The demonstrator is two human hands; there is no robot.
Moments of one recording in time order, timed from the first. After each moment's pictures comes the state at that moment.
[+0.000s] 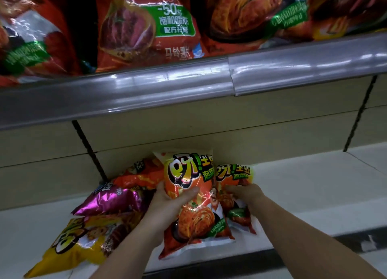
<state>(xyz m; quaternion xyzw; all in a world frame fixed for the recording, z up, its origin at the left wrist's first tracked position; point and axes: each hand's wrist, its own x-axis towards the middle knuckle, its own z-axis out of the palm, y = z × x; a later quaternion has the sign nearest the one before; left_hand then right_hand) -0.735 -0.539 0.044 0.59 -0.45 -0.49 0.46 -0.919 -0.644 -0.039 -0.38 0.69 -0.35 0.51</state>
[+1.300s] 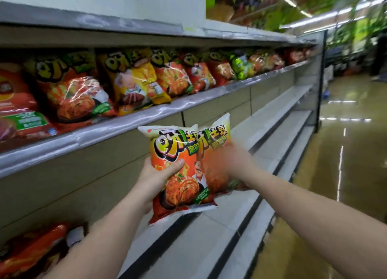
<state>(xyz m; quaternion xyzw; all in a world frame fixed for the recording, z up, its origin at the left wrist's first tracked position) -0.909 -0.443 0.151 0.34 -0.65 -0.59 0.34 -1.102 -0.361 0.123 -0.37 0.70 -0.57 0.19</state>
